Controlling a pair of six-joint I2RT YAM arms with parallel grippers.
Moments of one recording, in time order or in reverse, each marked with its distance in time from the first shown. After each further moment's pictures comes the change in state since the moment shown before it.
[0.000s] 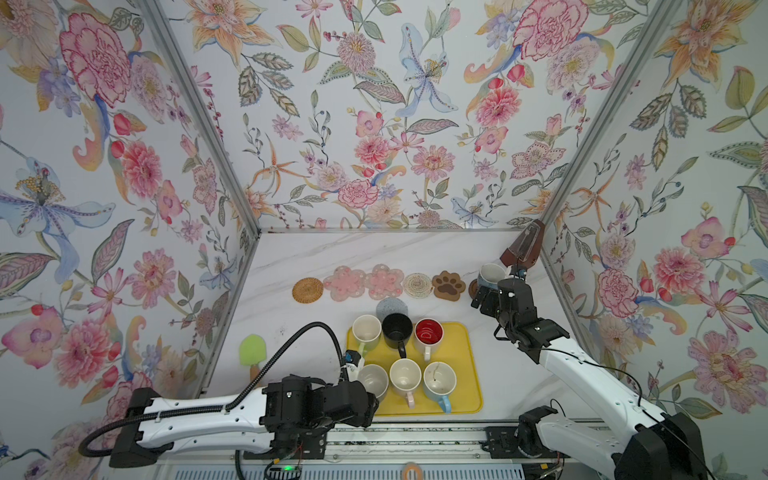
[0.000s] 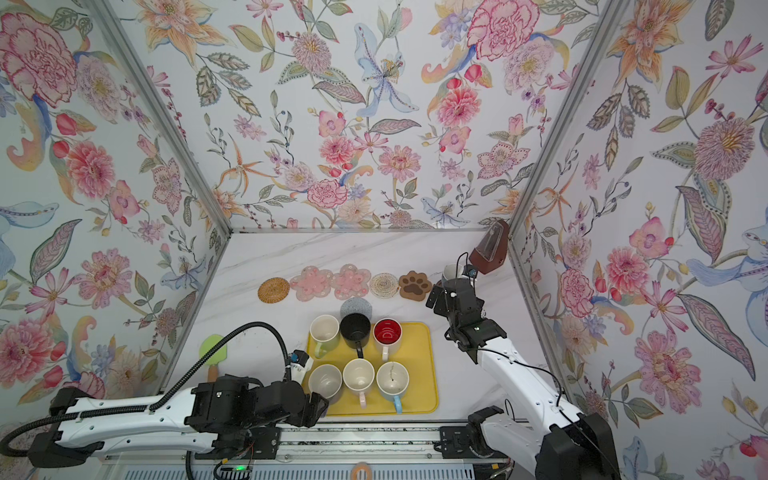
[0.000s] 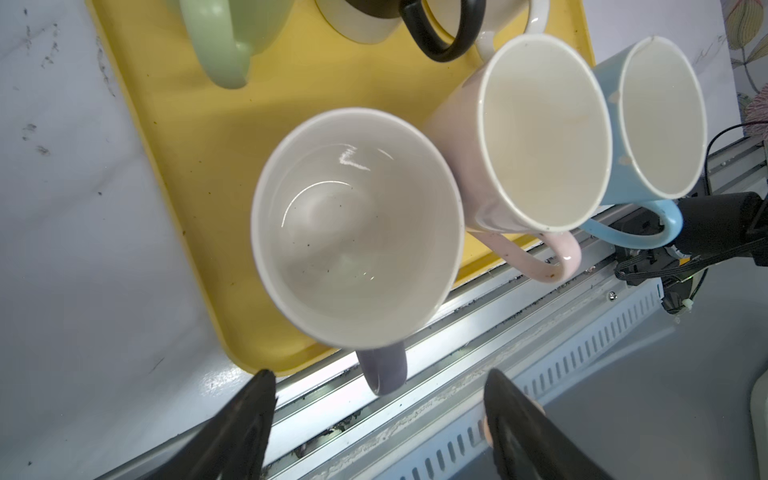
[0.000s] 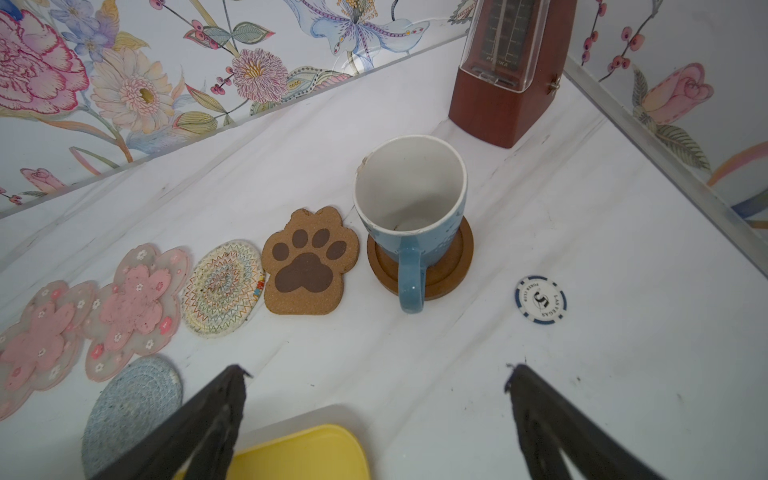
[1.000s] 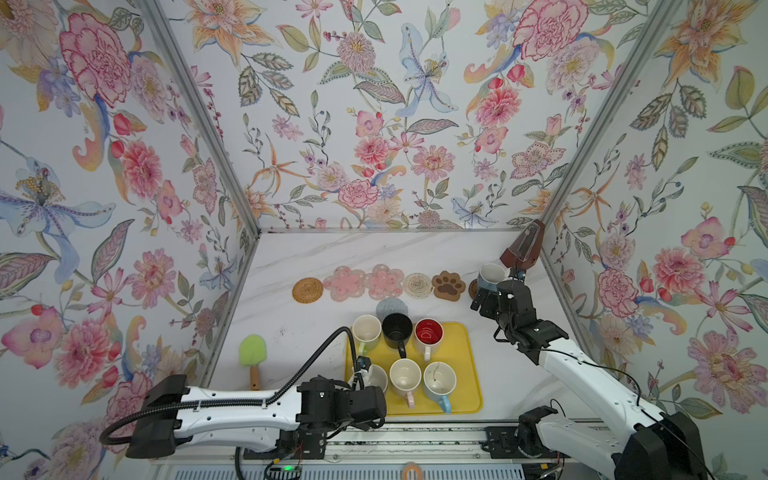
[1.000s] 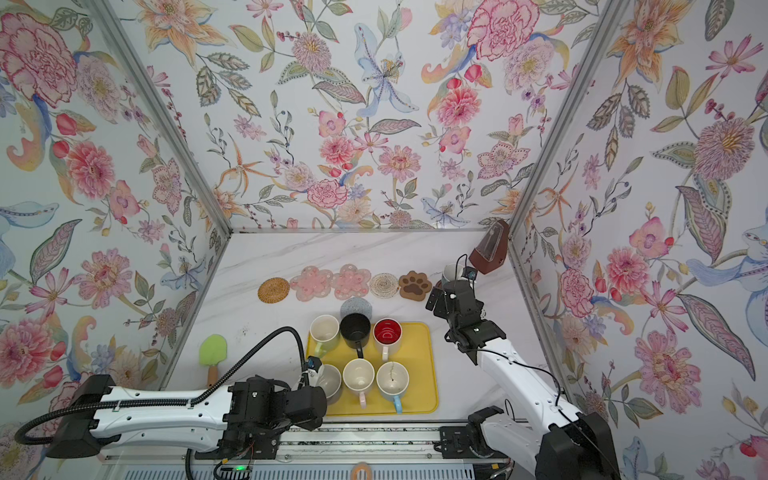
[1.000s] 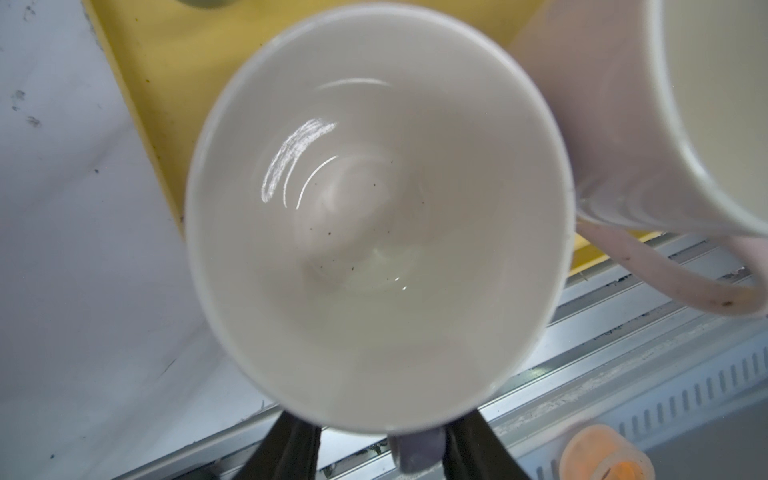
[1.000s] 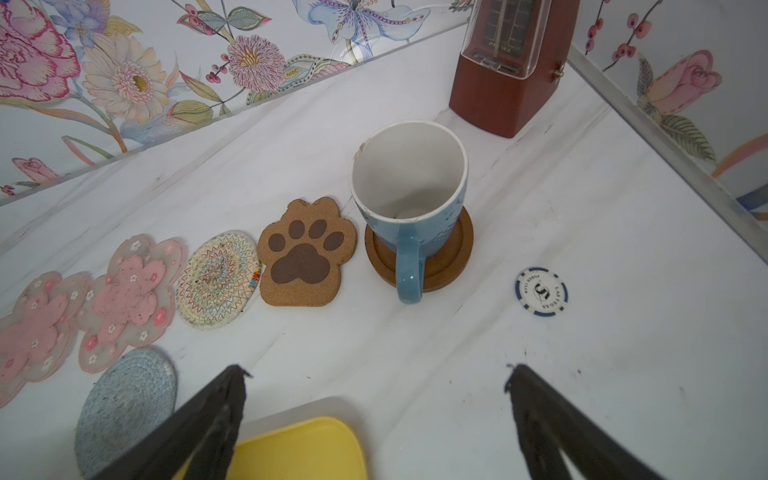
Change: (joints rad) left arm -0.010 0.217 -0.010 0.030 -0.004 0.005; right arm 0.000 0.000 -0.013 0.001 -0.008 0.000
